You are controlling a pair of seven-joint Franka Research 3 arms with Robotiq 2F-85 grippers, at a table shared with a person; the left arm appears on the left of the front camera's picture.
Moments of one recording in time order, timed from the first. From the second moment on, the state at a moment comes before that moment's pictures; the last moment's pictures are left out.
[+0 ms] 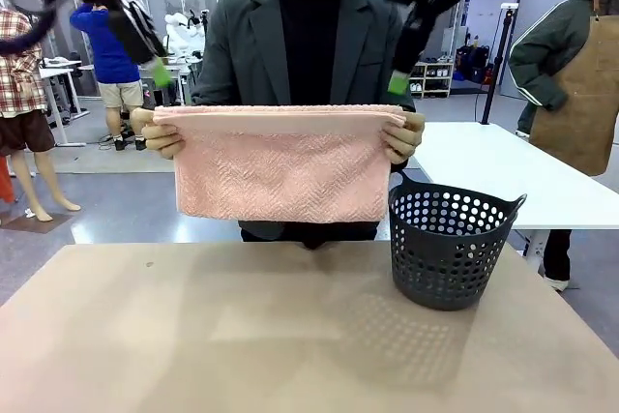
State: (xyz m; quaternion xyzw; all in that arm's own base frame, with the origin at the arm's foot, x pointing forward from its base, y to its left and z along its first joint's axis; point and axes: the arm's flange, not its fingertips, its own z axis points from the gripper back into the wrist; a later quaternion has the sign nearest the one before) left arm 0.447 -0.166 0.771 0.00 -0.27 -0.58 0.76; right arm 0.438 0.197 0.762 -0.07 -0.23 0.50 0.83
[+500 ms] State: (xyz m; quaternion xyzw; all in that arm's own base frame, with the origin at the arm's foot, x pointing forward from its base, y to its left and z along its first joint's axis) left arm 0.350 -0.047 0.763 0.02 -0.33 -0.38 0.86; right arm 0.321 0.060 0.767 -0.04 -0.30 0.35 0.88
